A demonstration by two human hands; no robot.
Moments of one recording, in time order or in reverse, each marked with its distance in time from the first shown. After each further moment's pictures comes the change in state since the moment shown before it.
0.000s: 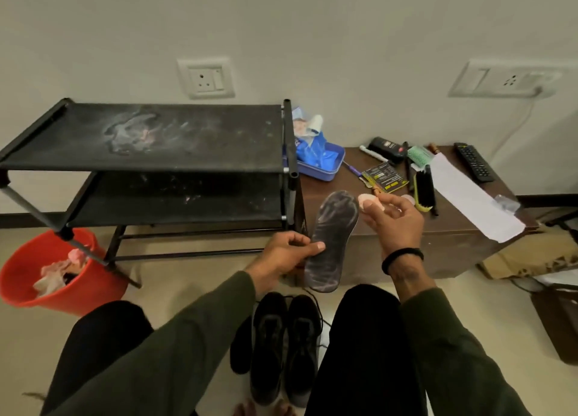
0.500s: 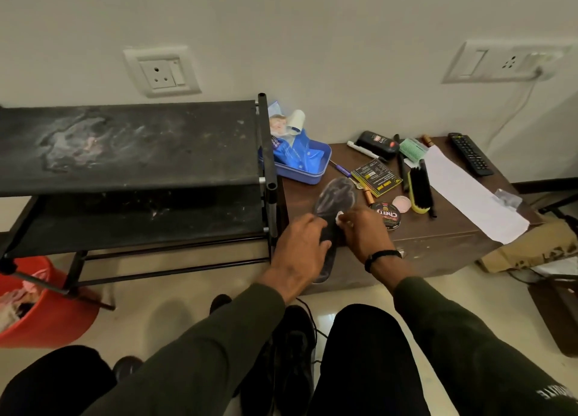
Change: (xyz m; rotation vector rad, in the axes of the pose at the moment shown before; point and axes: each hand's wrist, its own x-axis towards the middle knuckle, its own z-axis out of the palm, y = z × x) left_hand 0.070 0.018 0.043 0.989 0.230 0.670; right_hand 0.079 0.059 0.013 -1.141 -0.394 -0.509
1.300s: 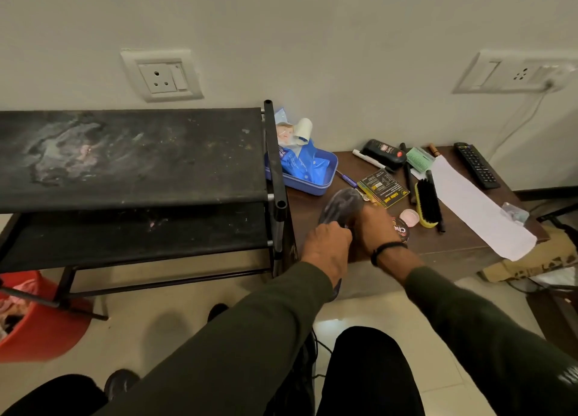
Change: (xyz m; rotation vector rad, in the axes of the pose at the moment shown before) left_hand 0.054 0.033 -0.013 0.322 -0.405 0.002; right_hand 0.046 -0.005 -0.012 -0.218 -0.114 0.069
